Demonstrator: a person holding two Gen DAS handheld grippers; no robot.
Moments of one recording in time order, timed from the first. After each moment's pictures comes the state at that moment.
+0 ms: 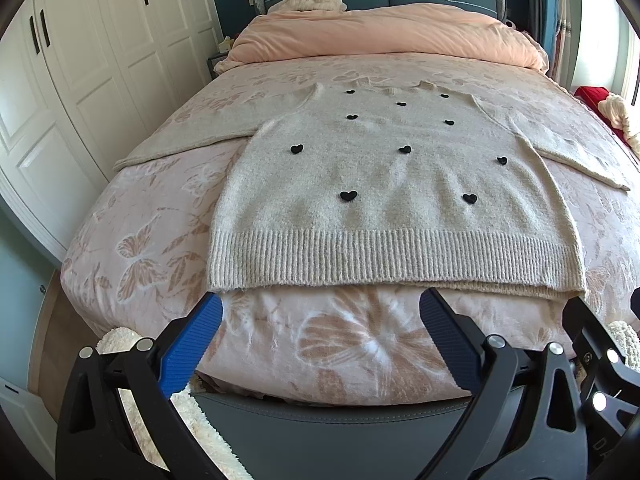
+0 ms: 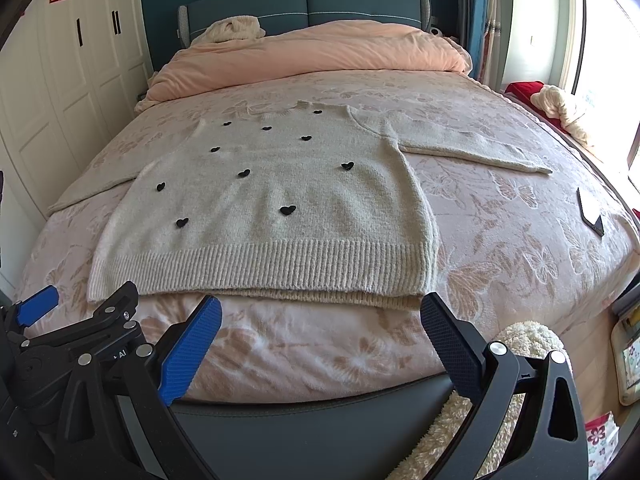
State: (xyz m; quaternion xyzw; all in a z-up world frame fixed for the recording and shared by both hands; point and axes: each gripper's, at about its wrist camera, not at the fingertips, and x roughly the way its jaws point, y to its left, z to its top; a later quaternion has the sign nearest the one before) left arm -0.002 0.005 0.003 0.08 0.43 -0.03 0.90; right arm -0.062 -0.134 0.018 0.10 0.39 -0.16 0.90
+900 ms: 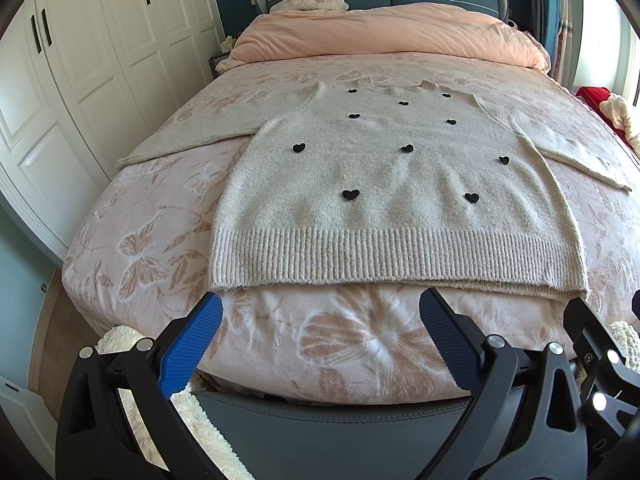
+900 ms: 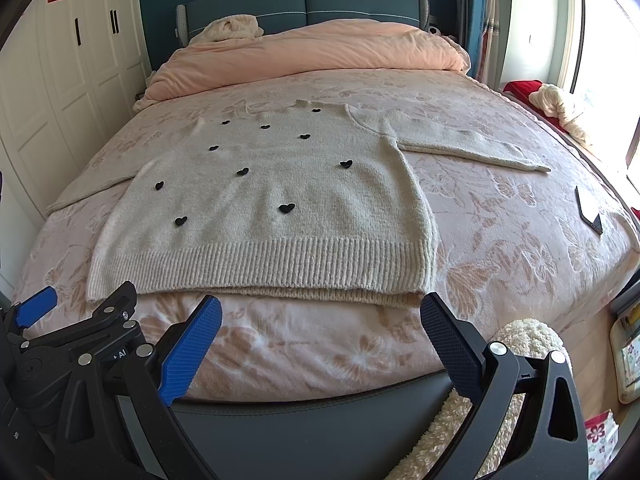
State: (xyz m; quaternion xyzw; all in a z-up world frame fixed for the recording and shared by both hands) left arm -0.001 0.009 0.001 0.08 0.43 -0.03 0.90; right arm -0.062 -0.134 0.016 0.09 0.39 -0.16 0.90
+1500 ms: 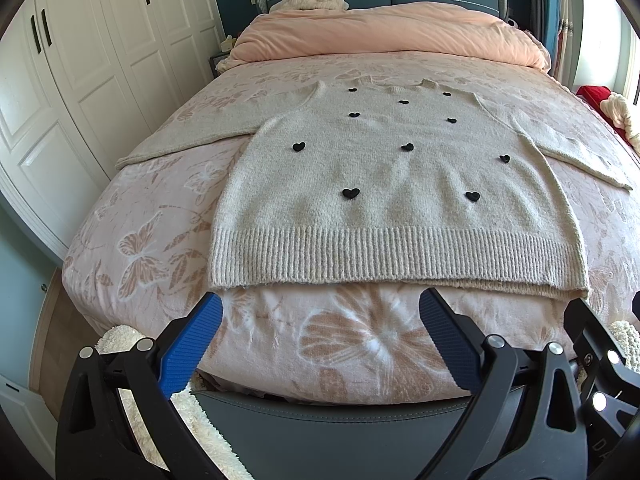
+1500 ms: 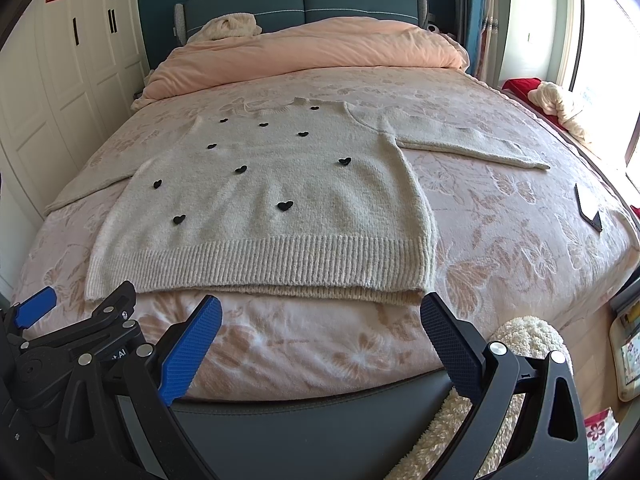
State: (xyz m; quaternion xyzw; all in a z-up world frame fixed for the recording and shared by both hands) left arm -0.001 0.009 0.001 0.08 0.43 -0.03 0.90; right arm -0.063 -0.134 0.016 0.10 0.39 -0.16 0.90
